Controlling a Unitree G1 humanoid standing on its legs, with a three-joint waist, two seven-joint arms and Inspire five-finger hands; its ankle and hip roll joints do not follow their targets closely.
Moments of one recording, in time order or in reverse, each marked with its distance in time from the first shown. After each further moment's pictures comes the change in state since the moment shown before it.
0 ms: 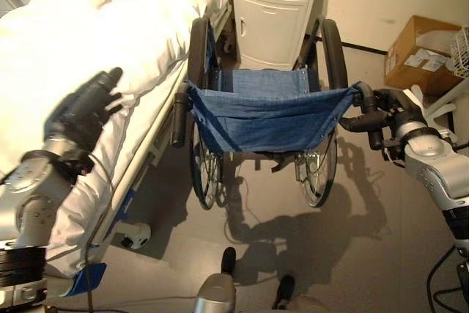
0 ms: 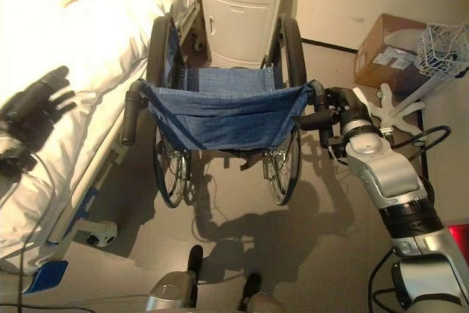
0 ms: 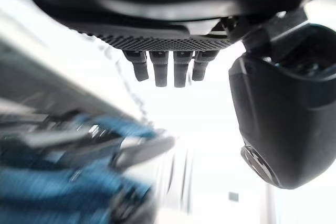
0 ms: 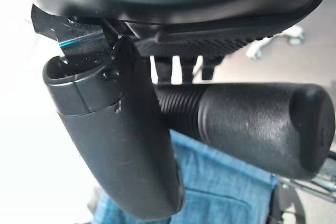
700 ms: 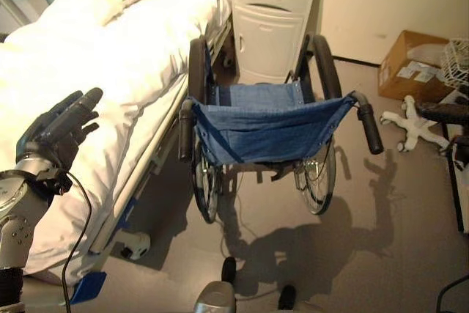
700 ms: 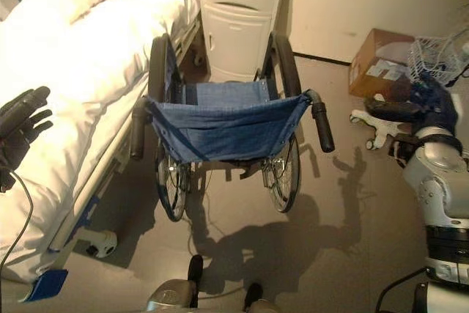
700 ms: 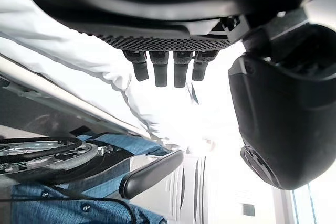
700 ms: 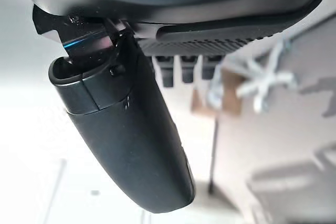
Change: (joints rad) left arm 0.187 0.013 0.037 0.034 0.002 -0.005 -0.039; right arm 0.218 -0.077 -0.411 0.054 0.169 -0.120 -0.175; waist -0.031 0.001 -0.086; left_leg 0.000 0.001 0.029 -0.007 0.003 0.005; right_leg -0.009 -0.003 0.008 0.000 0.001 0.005
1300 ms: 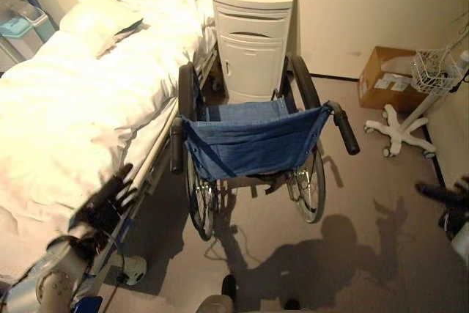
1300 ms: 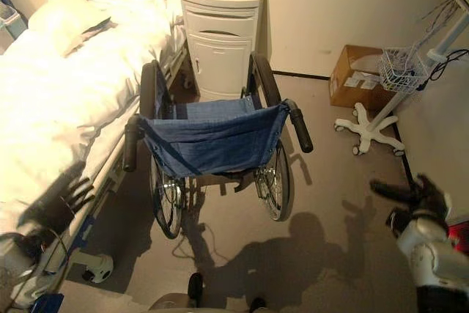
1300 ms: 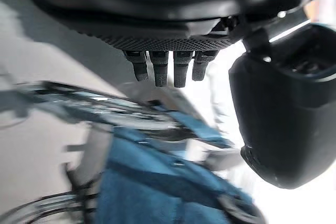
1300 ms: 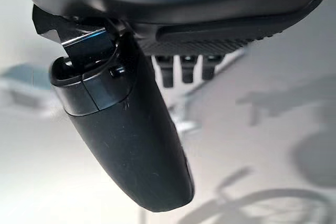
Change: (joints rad) left arm 0.256 -0.315 -0.077 0.042 -0.008 0.129 -0.041; right arm 0.398 0.304 -0.067 0.185 0.002 -0.020 -0.005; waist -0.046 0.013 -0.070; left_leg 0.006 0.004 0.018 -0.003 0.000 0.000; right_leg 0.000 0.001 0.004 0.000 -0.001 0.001
